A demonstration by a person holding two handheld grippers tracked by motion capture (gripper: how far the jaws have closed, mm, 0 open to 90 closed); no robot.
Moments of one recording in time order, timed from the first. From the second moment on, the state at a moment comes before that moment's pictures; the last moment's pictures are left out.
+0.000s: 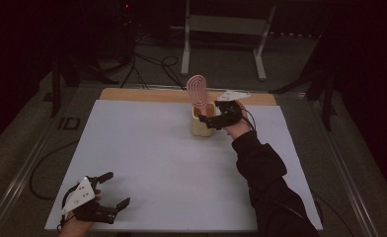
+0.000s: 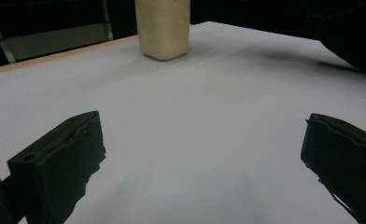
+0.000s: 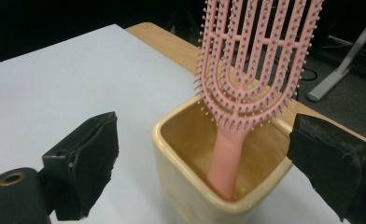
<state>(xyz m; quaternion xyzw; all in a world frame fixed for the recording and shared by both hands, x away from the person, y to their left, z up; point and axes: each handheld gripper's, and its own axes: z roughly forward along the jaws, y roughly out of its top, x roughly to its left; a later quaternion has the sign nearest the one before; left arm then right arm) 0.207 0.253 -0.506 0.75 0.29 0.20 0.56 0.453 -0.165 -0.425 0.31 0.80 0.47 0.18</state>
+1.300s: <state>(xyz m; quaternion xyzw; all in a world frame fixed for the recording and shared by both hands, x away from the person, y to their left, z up) 0.206 0.253 -0.506 0.76 0.29 0.20 0.55 0.384 -0.219 -0.470 0.32 0.81 0.47 0.13</state>
